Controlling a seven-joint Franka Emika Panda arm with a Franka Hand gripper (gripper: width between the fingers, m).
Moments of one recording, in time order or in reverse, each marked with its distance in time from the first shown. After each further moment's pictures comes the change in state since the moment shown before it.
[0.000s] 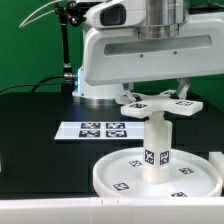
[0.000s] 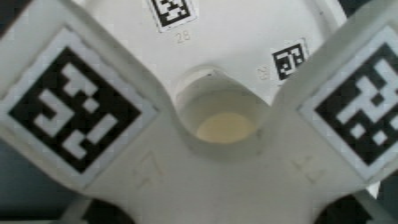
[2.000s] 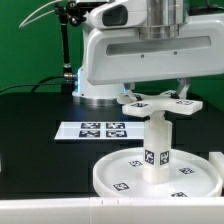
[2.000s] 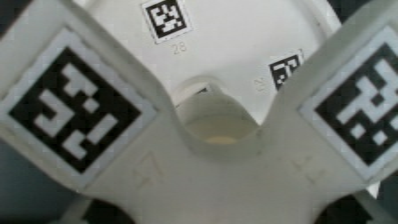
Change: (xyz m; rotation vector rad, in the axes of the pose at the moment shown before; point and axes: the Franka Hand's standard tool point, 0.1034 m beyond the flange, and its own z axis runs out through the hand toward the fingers) arm -0.007 -0.003 0.005 -0.004 0.009 -0.002
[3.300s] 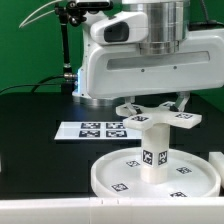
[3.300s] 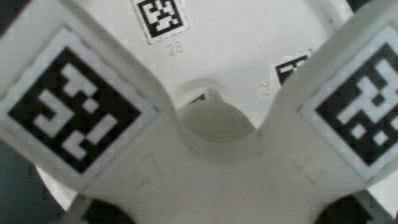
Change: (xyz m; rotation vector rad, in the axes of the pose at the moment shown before) arm -0.001 0.002 0.017 -0.007 -0.002 -0.027
